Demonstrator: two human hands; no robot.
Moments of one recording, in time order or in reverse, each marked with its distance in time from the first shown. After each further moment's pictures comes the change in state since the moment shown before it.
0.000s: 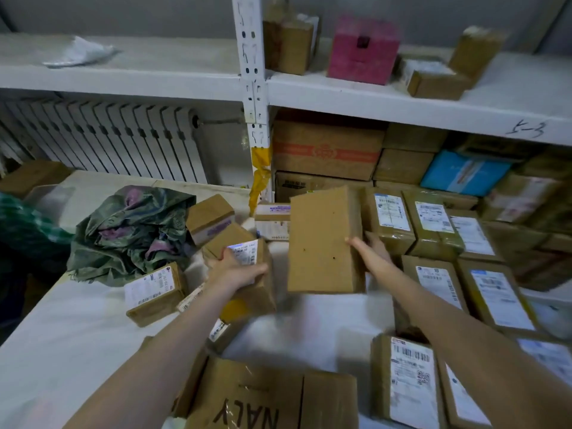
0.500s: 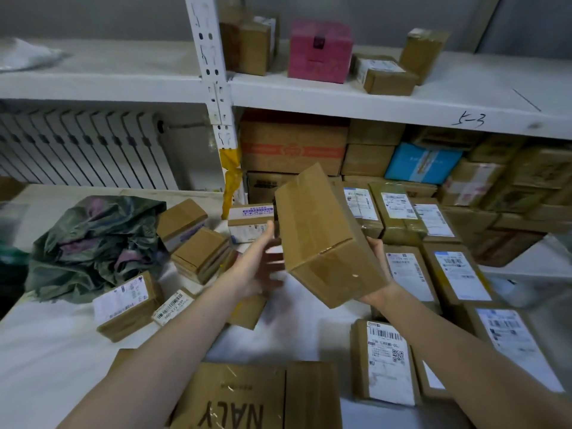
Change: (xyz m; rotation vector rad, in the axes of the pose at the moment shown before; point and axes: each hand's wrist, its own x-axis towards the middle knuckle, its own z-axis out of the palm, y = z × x) left_hand -0.056 0.072 0.030 -0.888 -0.636 0.205; right_hand -0.061 0.023 -0.050 0.874 -0.231 0.248
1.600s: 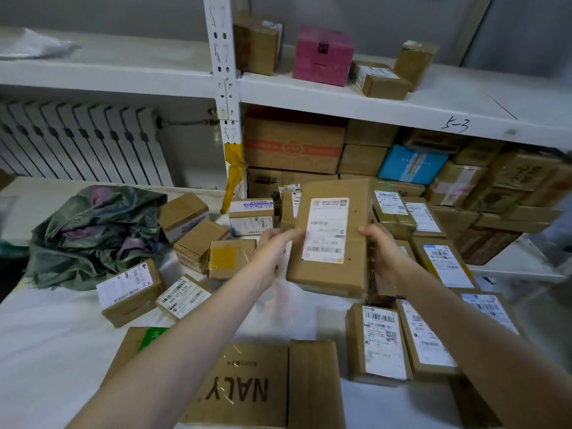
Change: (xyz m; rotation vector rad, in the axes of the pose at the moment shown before) left_hand -0.030 -0.011 0.018 0.060 0.161 0.084; right_hand -0.046 -0.012 0.025 -0.458 0.262 -0.262
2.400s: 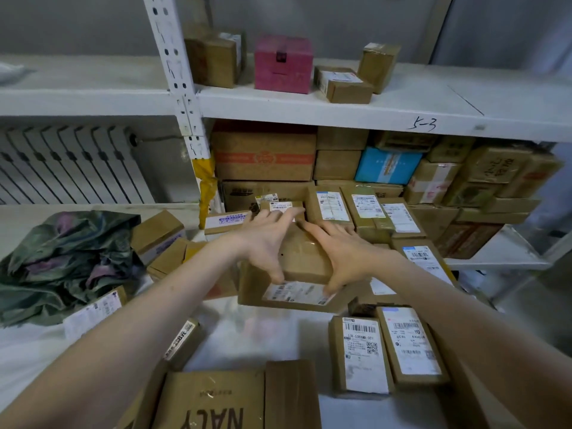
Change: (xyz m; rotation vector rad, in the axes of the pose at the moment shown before) left_hand 0.001 0.073 0.031 1.655 -0.372 0.551; right_hand 0.006 -0.034 -0.008 -1.635 -0.330 -0.607
